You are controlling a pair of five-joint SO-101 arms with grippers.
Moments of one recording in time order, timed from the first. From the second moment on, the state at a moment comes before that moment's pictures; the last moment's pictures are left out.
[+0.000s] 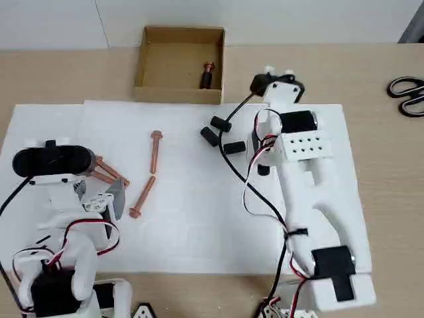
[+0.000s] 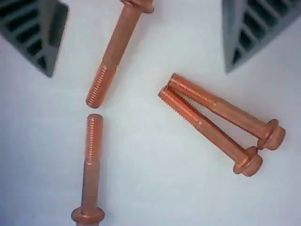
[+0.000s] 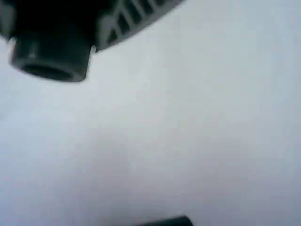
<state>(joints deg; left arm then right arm) -12.0 -79.6 50.5 80.0 2.9 -11.7 -2.8 8.7 78.2 -9.4</state>
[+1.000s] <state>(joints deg) -12.0 -79.4 50.5 80.0 2.9 -17.1 19.7 1.2 78.4 0.0</state>
